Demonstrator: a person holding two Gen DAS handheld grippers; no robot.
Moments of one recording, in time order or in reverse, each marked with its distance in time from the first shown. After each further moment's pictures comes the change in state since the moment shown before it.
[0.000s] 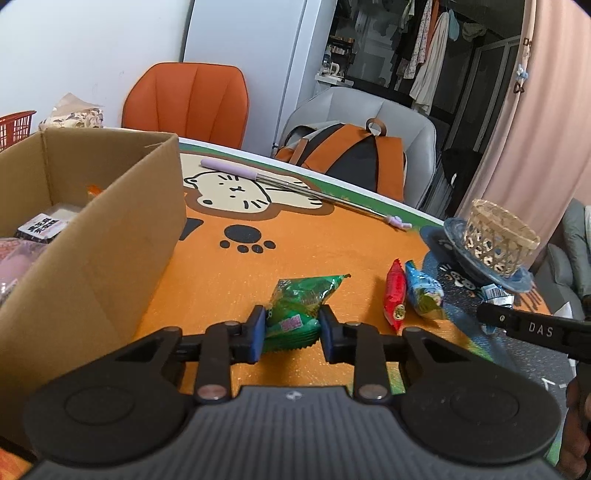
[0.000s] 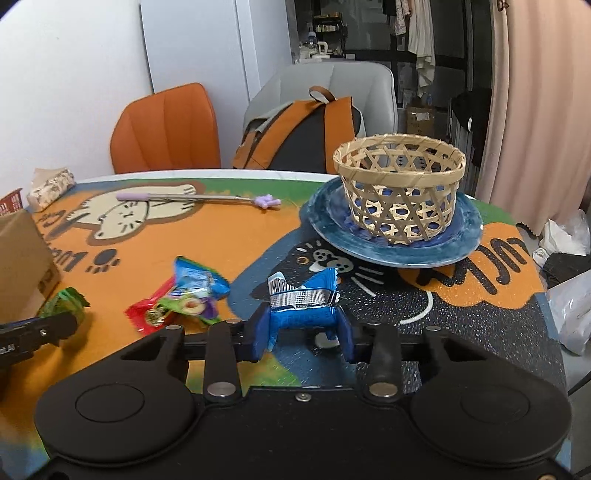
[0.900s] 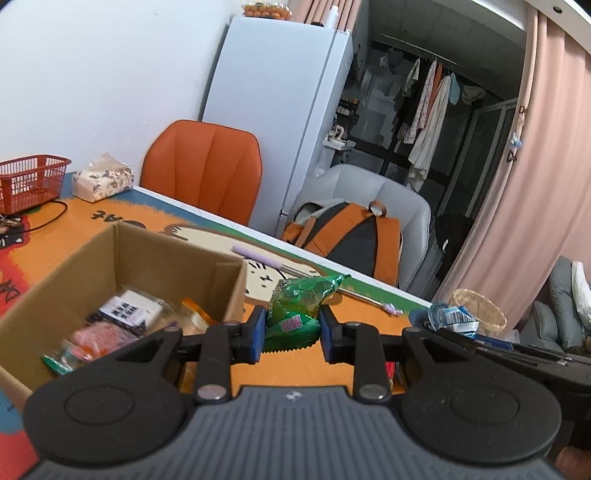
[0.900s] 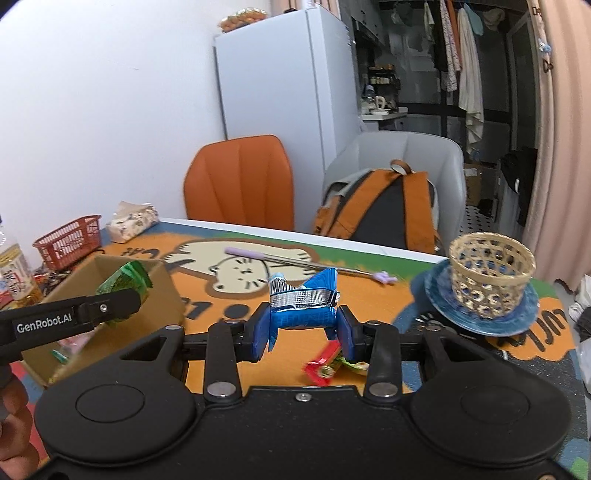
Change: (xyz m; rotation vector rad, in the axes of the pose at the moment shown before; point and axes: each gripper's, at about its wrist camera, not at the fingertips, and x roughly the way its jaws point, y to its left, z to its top) left arm -0.090 0.042 0.047 -0.066 -0.189 -0.024; right arm -0.072 0.101 0.033 -0.084 -0.158 0.150
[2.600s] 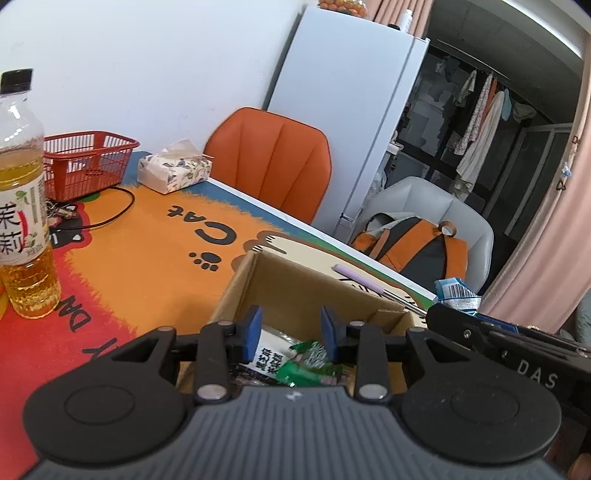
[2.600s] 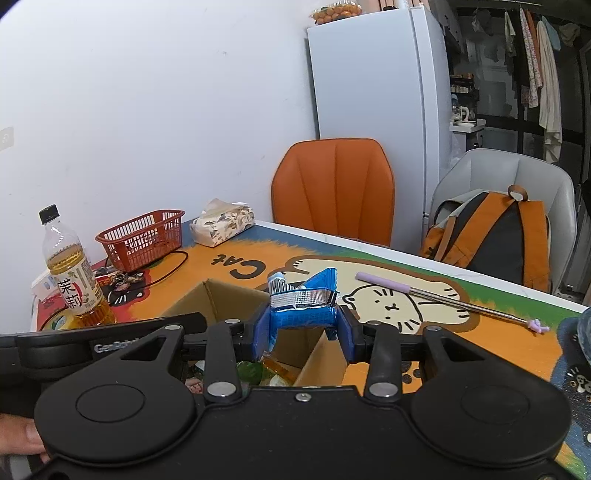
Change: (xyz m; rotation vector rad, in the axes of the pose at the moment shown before) left arm 0.021 0.131 0.040 -0.115 0.042 0.094; right arm 0.062 0.130 0.029 -0.089 0.009 0.182
